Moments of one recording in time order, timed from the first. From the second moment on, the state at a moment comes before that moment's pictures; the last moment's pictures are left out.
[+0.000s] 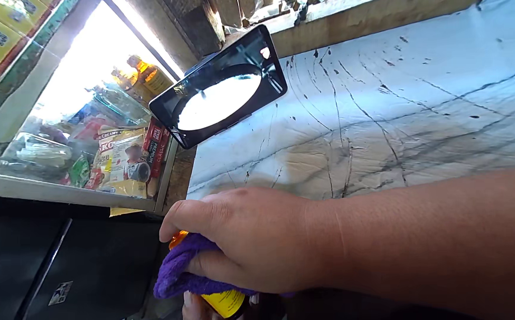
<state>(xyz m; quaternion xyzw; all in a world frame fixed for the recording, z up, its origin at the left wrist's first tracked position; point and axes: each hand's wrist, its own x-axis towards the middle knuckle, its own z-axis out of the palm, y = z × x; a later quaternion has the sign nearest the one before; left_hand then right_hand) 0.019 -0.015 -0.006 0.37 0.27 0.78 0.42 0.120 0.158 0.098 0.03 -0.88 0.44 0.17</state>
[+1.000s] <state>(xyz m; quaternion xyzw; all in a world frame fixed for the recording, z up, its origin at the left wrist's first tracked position) 0.021 -0.015 -0.008 0.38 0.26 0.79 0.41 0.121 0.158 0.097 0.02 -0.88 0.44 0.17</state>
